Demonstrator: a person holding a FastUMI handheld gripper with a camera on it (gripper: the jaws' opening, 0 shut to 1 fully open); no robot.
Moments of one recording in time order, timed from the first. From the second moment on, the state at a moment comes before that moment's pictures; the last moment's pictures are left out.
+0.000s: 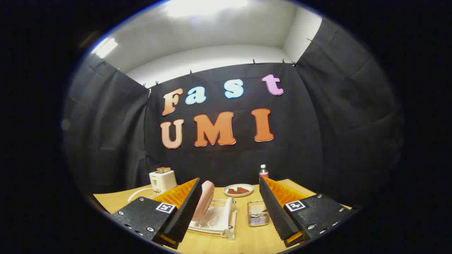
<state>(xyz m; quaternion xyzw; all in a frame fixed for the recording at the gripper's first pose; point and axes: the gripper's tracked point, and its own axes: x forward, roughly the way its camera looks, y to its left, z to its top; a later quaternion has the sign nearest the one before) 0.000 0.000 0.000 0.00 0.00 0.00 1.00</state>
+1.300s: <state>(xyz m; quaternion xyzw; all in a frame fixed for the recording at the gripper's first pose) 0.008 0.033 0.005 -0.03 0.01 0.01 1.00</state>
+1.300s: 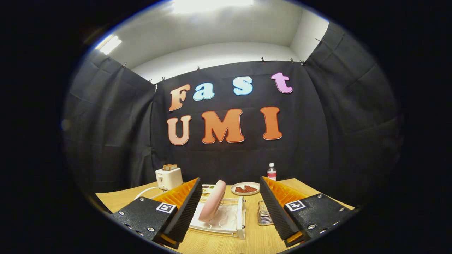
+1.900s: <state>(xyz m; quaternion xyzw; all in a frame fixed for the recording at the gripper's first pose) 0.031 0.046 0.003 -0.04 0.07 0.04 1.00</state>
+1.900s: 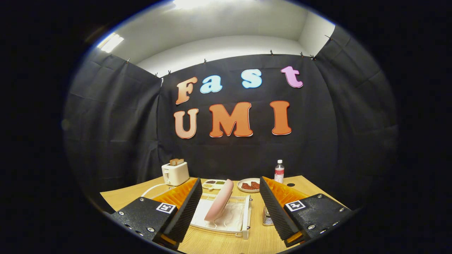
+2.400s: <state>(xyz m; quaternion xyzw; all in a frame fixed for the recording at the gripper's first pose) 0.079 0.071 -0.017 0.00 0.20 0.10 0.97</state>
